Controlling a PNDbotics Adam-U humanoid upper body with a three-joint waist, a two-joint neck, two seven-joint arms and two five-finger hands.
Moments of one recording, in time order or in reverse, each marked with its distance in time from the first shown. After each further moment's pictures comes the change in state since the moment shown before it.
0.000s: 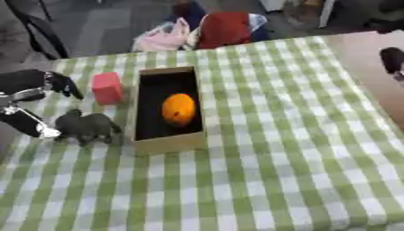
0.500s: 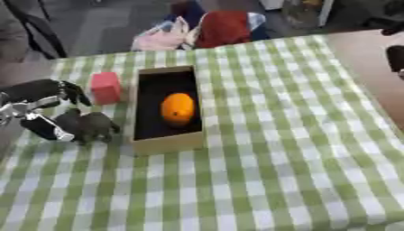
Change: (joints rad) left arm -0.030 -0.074 -0.006 0.104 -0.097 0.006 0.031; right arm 0.007 0.006 0.000 -0.004 0.000 0.004 0.001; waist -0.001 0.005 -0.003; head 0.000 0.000
